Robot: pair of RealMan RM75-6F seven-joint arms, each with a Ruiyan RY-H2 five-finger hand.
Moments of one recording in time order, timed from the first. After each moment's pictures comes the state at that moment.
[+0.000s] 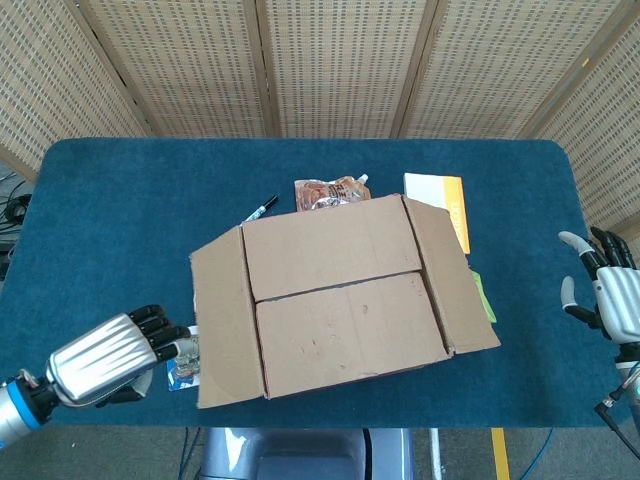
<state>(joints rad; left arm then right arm) -0.62 -0.31 0.07 -2.17 2.09 1.04 -0.23 0.25 -0.92 0.19 -1.66 -1.37 1.30 0.23</state>
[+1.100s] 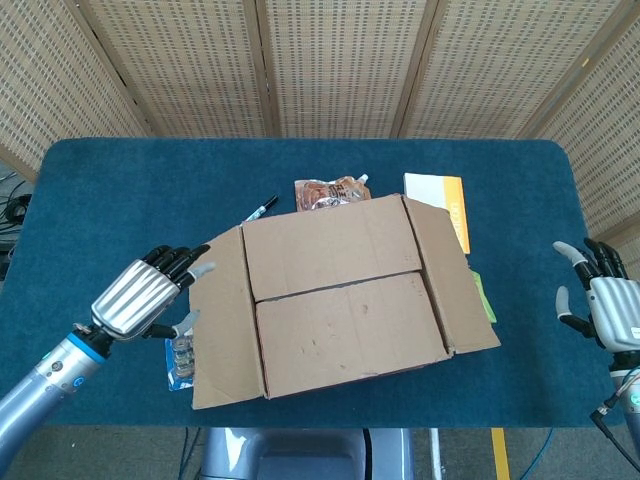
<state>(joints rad) -0.59 -0.85 -0.13 -2.07 1.46 1.00 0.43 0.23 -0.97 0.16 -1.63 -1.40 1.32 0.24</state>
